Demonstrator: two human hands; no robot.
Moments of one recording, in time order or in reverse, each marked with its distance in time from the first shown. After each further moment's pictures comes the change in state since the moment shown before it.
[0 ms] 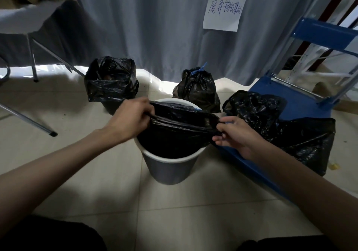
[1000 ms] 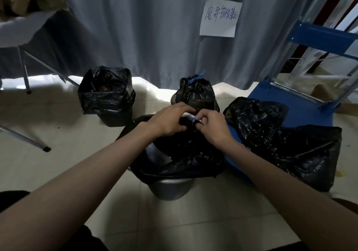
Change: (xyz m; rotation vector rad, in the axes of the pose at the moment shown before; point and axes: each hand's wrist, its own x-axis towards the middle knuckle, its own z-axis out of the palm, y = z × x) left_hand 0.099 0.025 0.059 -0.004 -0.333 -0.005; right_hand 0.079 -0.015 0.040 -0.726 0.159 -0.634
